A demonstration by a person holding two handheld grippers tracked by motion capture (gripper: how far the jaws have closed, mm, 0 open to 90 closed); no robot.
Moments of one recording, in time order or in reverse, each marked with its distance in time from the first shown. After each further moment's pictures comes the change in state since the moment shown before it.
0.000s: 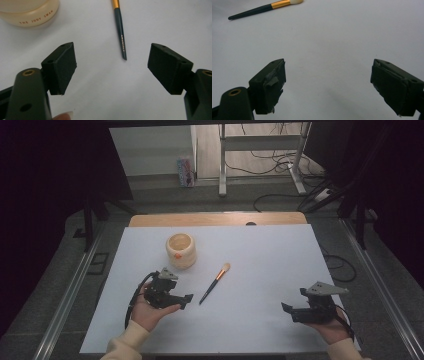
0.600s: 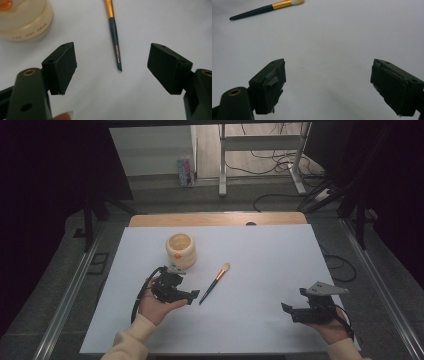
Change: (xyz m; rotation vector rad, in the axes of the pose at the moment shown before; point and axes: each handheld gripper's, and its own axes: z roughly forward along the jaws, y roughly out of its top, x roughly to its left) left arm -0.008 0.022 0.008 0.014 -0.011 0.030; right arm 0.000 0.000 0.000 -0.005 0.005 -0.003
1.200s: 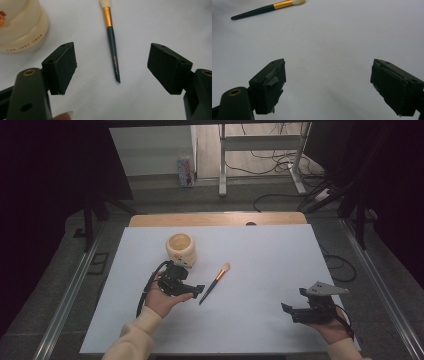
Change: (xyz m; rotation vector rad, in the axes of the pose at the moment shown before) left arm 0.002 0.018 0.010 0.014 -0.014 -0.007; right arm -0.001 0.000 0.000 -0.002 0.009 -0.005
